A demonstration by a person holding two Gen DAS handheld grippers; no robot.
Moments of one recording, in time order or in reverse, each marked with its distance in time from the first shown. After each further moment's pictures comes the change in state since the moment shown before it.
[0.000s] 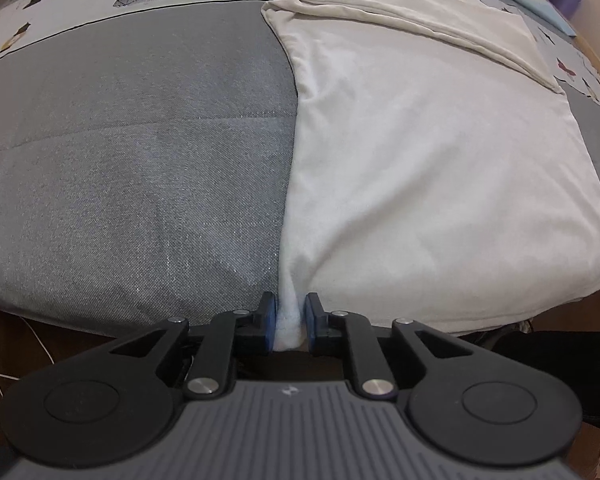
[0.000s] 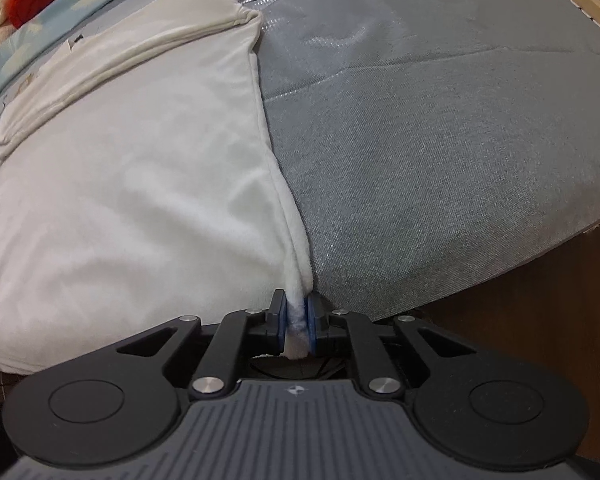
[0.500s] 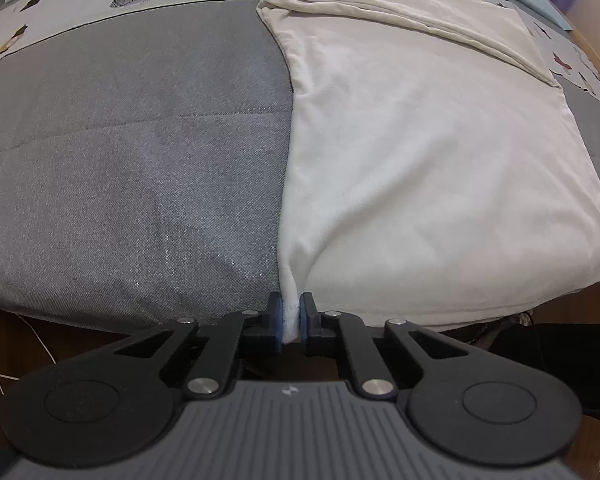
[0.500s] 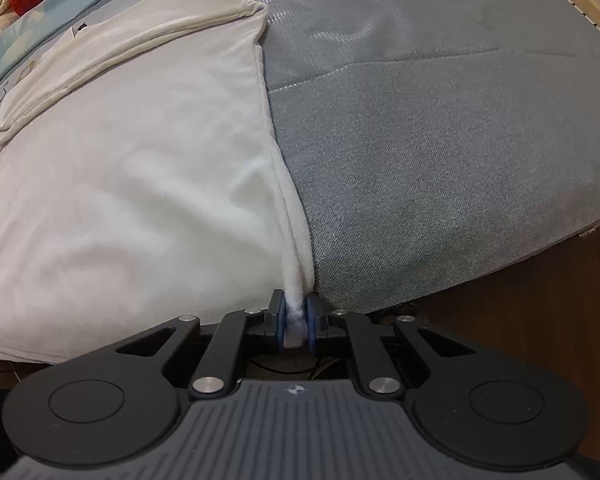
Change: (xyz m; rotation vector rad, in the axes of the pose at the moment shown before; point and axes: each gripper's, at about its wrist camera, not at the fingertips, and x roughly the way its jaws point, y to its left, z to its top) left arm 0.001 -0.003 0.001 0.016 0.002 0.000; right arm 0.003 0.004 -0.003 -0.023 0.001 -0.007
